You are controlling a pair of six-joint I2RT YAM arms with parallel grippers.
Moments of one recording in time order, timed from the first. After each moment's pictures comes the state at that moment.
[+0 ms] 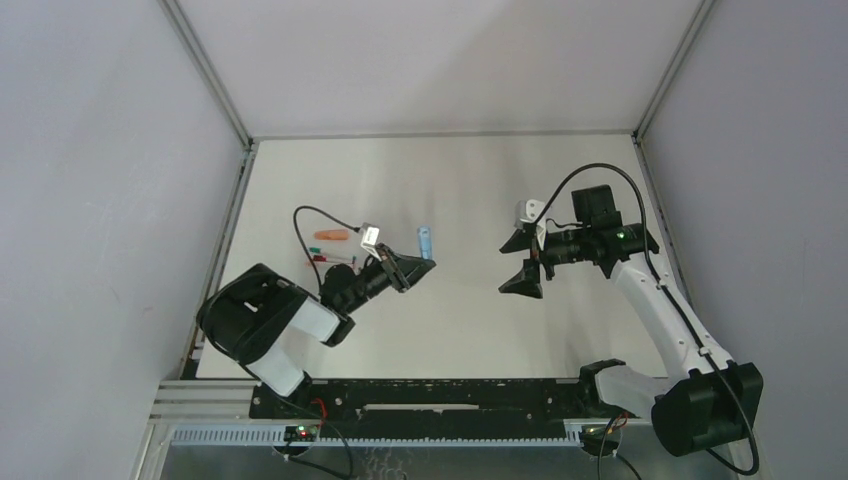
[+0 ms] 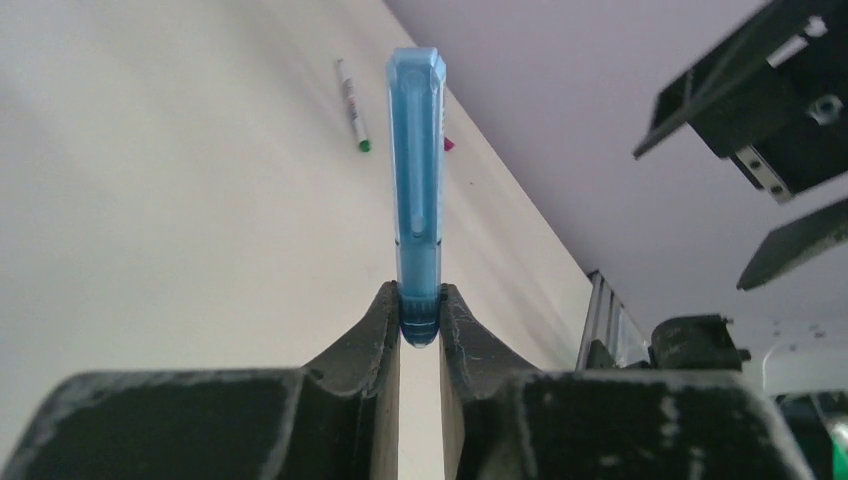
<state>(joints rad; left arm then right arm) -0.64 1.62 0.29 1.43 0.32 -0.74 0.21 1.12 1.01 -0.82 -1.08 -0.83</state>
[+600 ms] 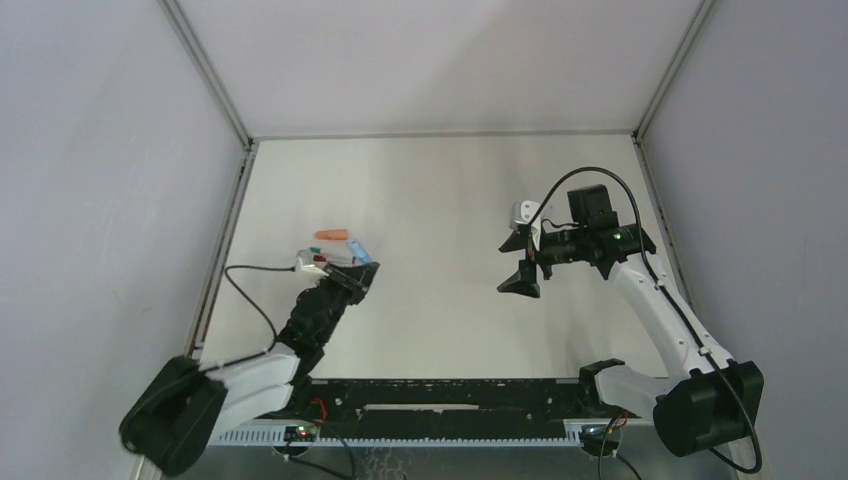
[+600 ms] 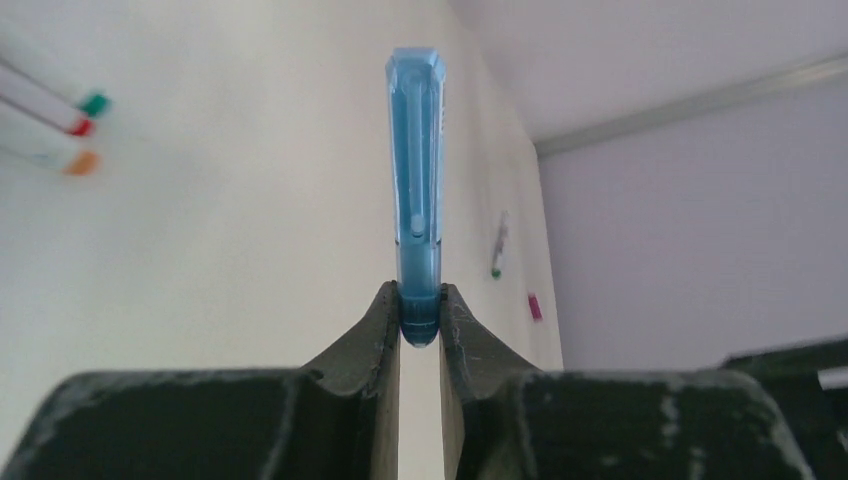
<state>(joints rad) -0.55 1.06 0.02 0.94 -0.18 -1.10 0.25 1.13 1.00 -0.79 -1.01 -0.81</state>
